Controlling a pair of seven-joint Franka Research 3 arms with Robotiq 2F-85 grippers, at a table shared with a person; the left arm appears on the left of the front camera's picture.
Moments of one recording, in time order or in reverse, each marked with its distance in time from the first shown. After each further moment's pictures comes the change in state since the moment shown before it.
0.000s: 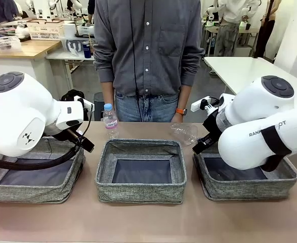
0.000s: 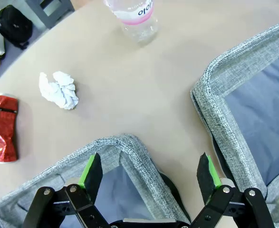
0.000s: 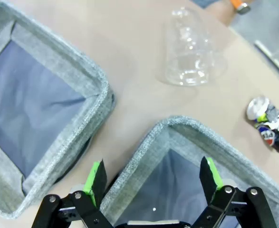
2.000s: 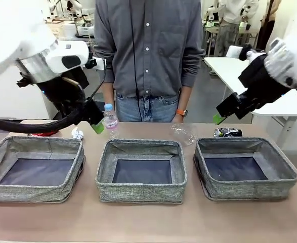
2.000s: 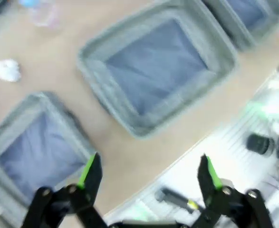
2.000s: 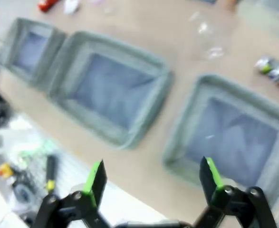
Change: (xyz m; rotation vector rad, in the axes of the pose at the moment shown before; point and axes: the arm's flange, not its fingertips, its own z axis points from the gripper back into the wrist) left arm 0.055 -0.062 0.179 -0.386 0.178 0.023; right arm 0.015 -0.009 0.195 0.324 0.059 -0.310
